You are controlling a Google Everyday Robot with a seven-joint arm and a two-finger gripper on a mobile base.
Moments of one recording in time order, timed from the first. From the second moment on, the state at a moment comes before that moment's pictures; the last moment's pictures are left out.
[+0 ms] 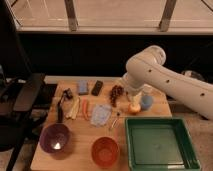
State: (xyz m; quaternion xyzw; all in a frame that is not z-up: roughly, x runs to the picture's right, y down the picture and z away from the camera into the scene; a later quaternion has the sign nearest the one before) arm 0.104 0.016 0.687 -0.17 -0.12 -0.26 0.94
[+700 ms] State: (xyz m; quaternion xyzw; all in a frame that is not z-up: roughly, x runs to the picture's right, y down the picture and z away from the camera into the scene) arm 0.117 0.018 0.816 -0.19 -0.16 -0.23 0.94
